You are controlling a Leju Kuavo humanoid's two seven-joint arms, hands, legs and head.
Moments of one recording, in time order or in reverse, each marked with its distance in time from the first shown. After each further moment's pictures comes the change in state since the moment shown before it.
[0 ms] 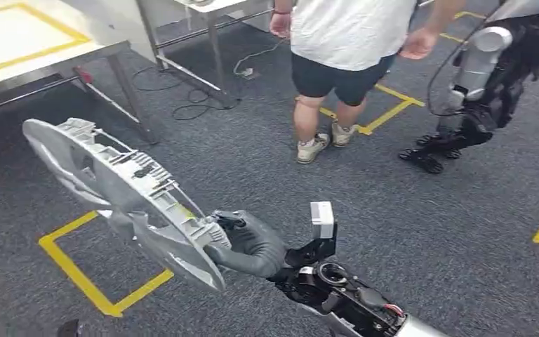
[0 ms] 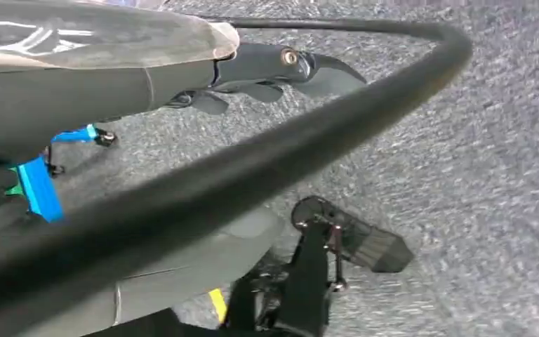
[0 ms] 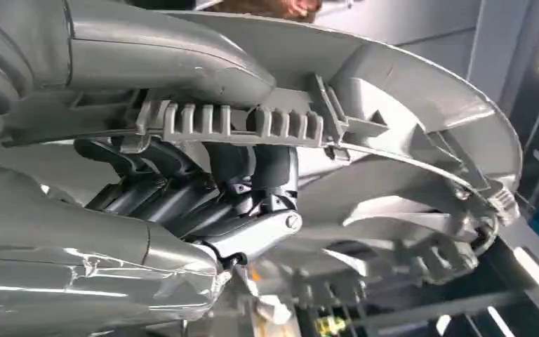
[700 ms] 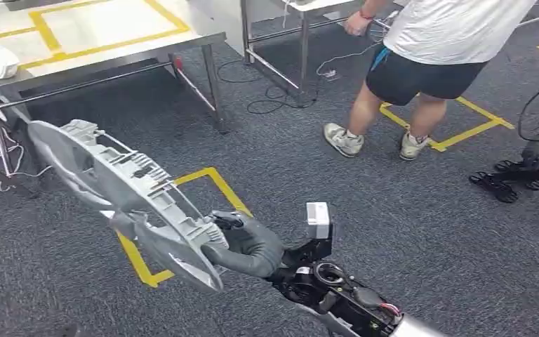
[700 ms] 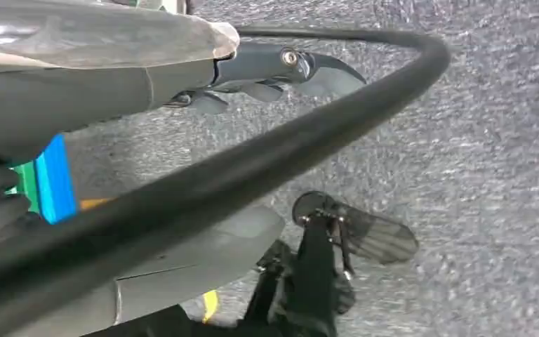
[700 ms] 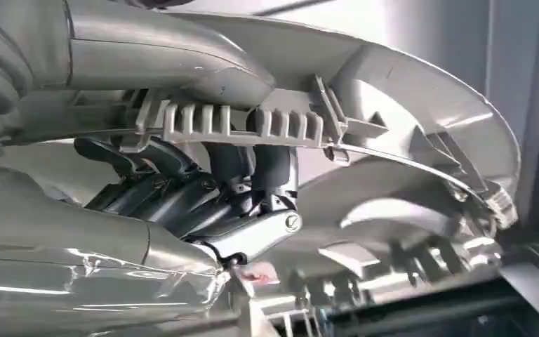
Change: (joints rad) left arm -0.002 0.006 0.000 0.001 -0.025 -0.023 -0.003; right arm 0.011 -0.002 -0.015 0.000 0.022 -0.013 -0.013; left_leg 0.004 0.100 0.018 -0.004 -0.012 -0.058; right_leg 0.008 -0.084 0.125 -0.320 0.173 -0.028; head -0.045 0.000
